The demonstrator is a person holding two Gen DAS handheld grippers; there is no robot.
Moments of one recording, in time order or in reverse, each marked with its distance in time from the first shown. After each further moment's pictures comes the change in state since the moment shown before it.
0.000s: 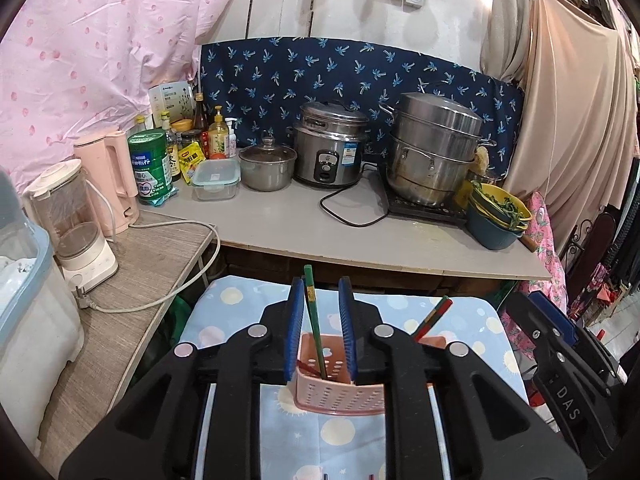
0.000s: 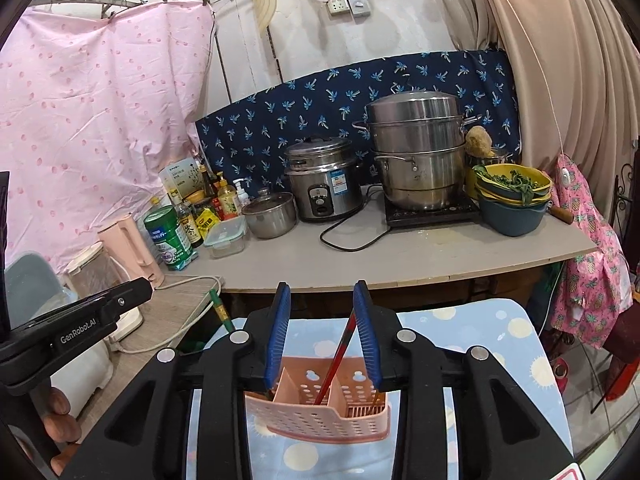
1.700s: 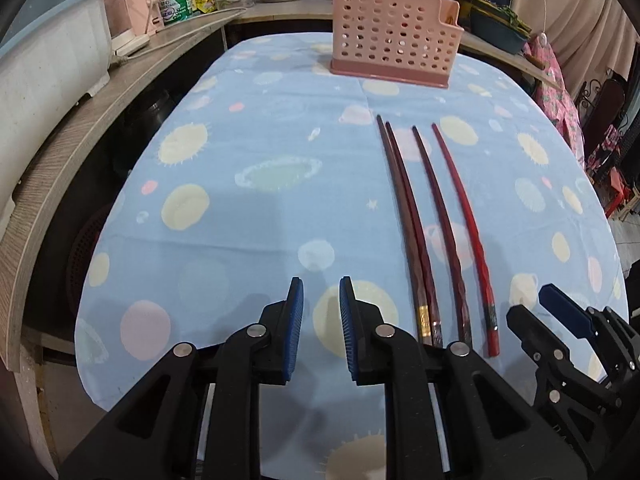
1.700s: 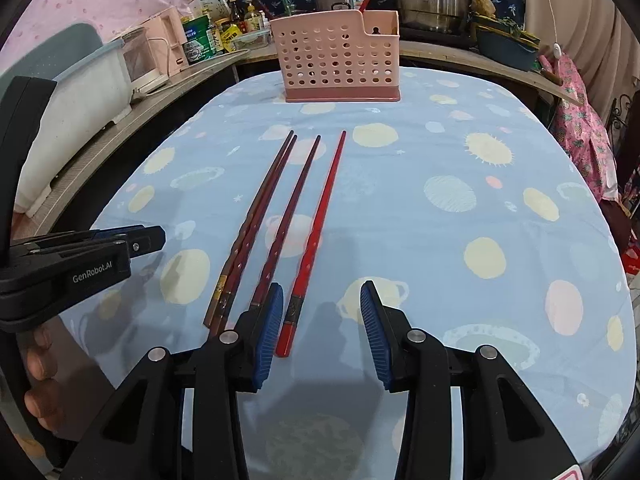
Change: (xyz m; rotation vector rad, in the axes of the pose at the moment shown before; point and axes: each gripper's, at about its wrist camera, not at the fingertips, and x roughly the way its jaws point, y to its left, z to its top) left arm -0.073 0.044 -0.332 0.082 0.454 0.054; right arm -0.137 0.019 -0.333 -0.125 0.456 -0.029
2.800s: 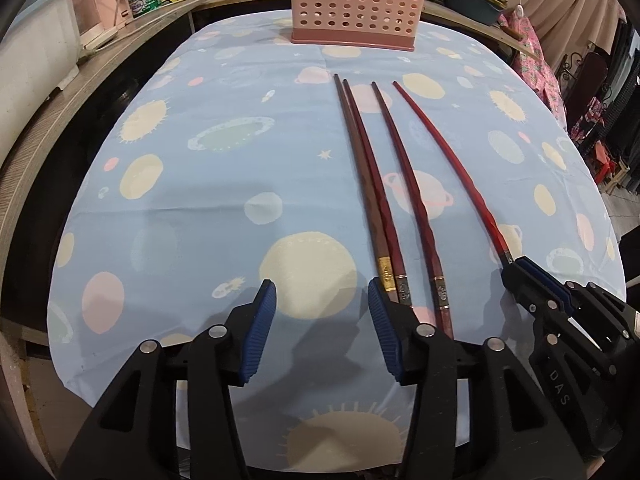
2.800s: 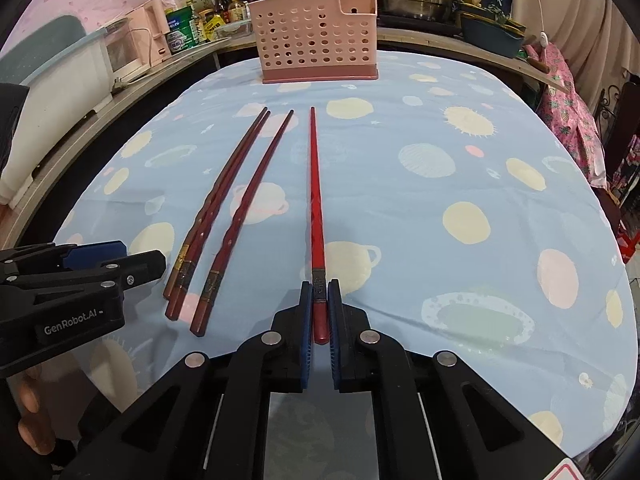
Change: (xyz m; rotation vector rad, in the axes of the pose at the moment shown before) left arm 0.011 -0.024 -0.020 0.060 0.060 -0.063; right arm 0.008 -0.018 -0.019 0.025 0.026 -0.057
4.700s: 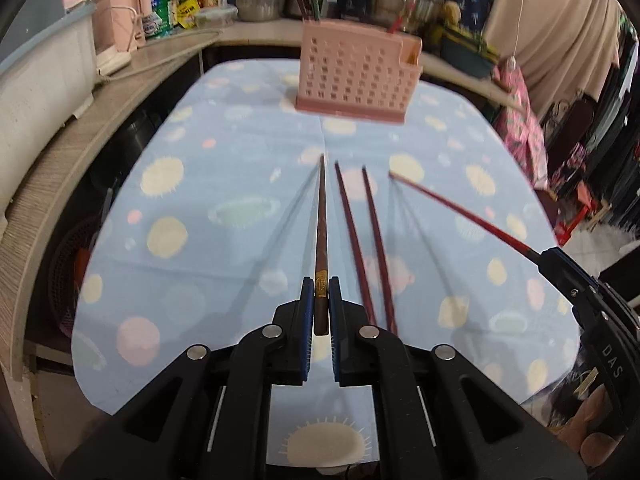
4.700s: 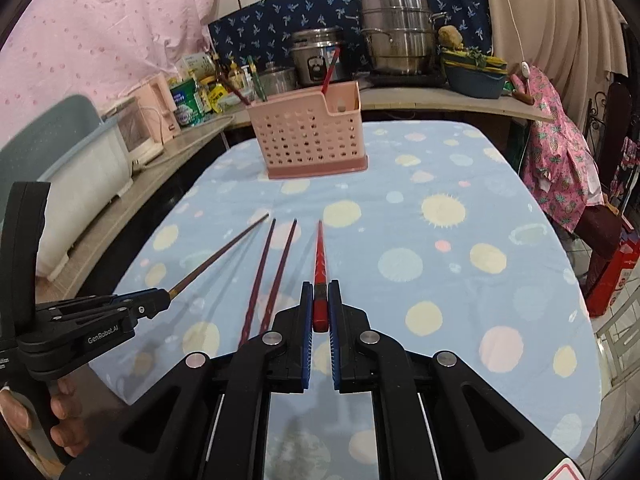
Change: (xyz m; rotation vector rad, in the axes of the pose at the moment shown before) left arm -0.071 0.017 0.045 -0.083 -0.138 -0.074; right arm -0.079 -0.023 0.063 0.079 -0.196 0.070
